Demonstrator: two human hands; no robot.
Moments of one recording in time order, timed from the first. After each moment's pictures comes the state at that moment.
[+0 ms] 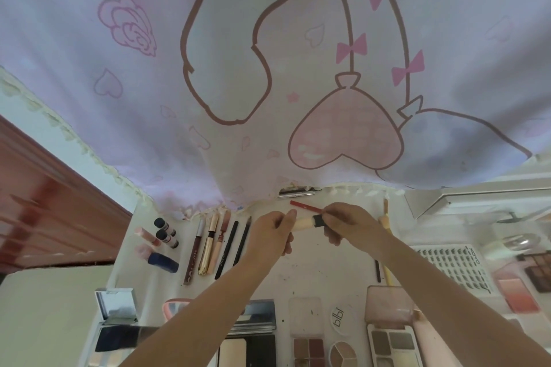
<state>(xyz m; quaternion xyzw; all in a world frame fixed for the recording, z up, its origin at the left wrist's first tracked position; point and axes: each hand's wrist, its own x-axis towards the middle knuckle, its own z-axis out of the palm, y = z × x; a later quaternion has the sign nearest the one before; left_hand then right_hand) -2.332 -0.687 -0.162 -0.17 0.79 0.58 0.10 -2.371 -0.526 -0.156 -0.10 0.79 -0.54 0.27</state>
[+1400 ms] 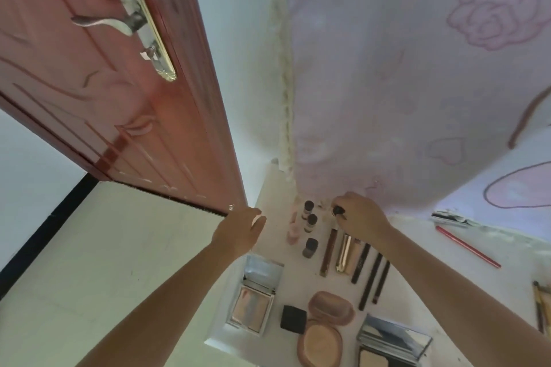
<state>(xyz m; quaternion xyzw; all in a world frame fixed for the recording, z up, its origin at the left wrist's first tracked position) -2.249 -1.009 -0.198 -0.20 0.94 0.25 0.14 -2.379 -0.815 -0.185 -0.33 0.92 -0.06 0.20</state>
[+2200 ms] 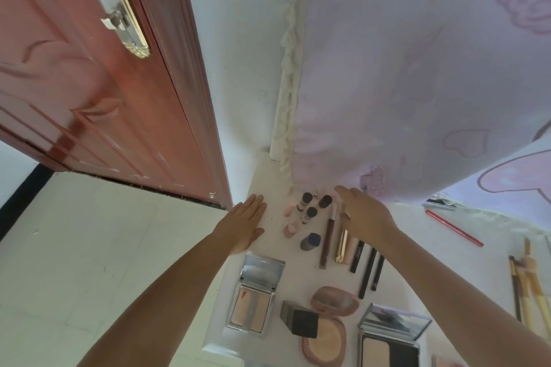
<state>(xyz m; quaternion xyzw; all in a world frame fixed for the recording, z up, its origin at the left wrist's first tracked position) -2.270 -1.040 -0.269 0.04 0.96 0.08 0.27 -2.369 -0.820 -0.196 -0.28 0.94 0.01 0.21</state>
